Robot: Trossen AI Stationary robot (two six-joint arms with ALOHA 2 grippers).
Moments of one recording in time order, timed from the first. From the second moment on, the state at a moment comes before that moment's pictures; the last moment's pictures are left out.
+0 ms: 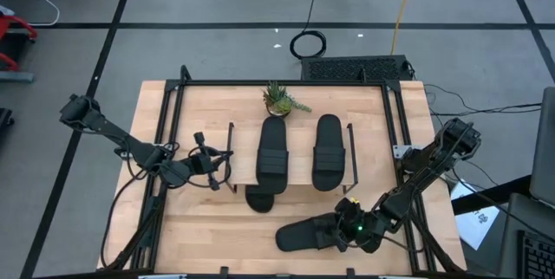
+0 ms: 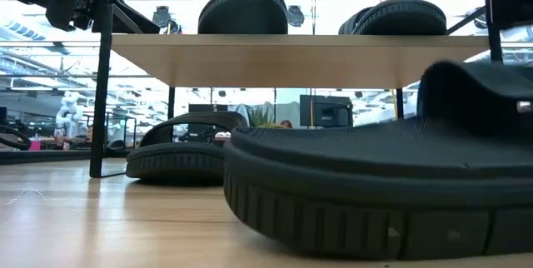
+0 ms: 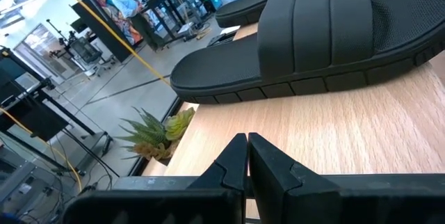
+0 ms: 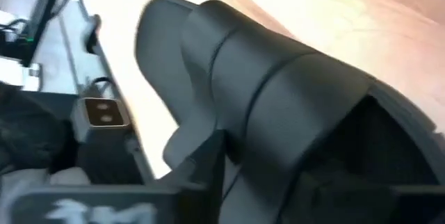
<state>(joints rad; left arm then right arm) -0.52 0.94 0.42 0.06 -0.88 0.13 0.83 1.60 0.74 -0.04 0.44 1.55</state>
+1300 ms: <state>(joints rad) -0.57 0.94 0.42 0.07 -0.76 0.24 0.82 1.61 0.74 -0.05 0.52 1.53</state>
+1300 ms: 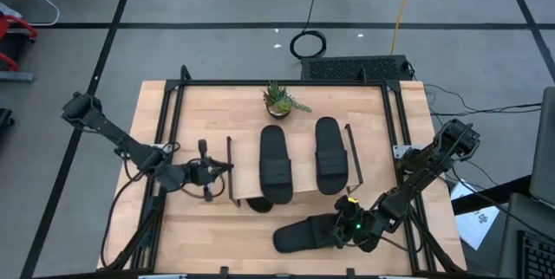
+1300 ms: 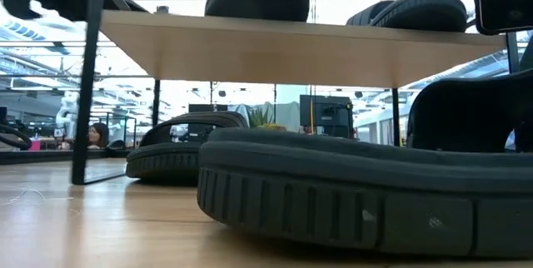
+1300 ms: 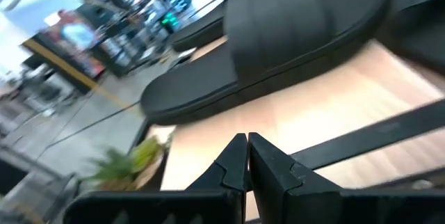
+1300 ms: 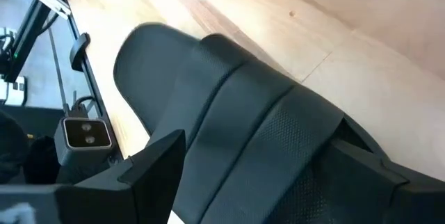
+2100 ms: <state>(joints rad) -0.39 0.93 0.42 0.09 -0.66 0.29 0.82 1.61 0.74 -0.05 0.55 1.50</state>
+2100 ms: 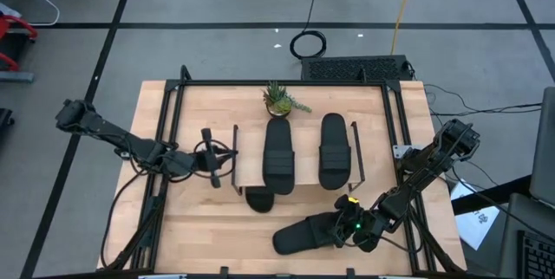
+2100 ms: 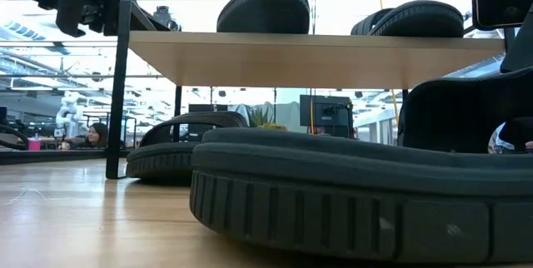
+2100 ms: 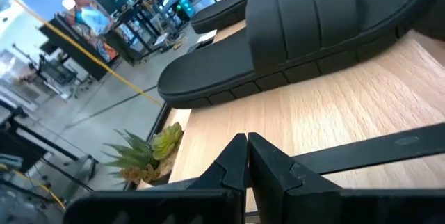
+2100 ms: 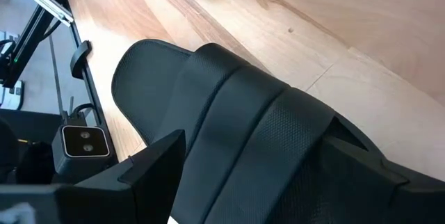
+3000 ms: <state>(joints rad) -0.77 0.92 0.42 0.17 -0.60 0.37 0.83 1.67 0.74 0.06 0.55 1.45</state>
